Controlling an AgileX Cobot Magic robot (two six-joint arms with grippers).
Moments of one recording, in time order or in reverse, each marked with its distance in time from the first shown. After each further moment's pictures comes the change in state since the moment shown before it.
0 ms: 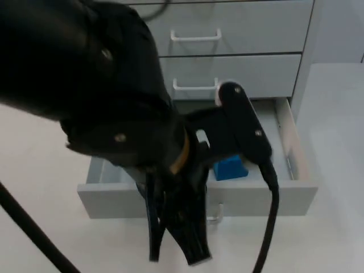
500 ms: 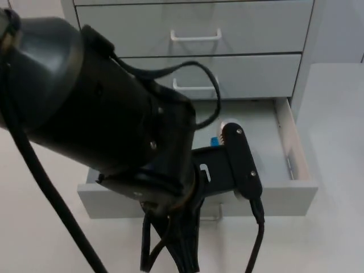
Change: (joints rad) right arm 0.000 0.000 0.000 0.007 0.000 0.000; left arm -0.002 0.156 -0.002 0.350 -0.002 -0.291
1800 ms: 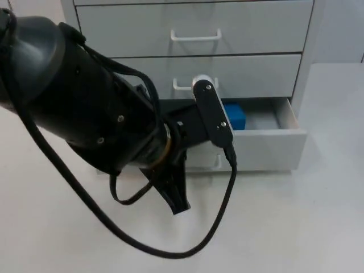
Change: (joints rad) right arm 0.000 0.000 0.000 0.000 -0.009 0.000; left arm 0.197 0.063 -0.017 0.790 -0.104 -0.685
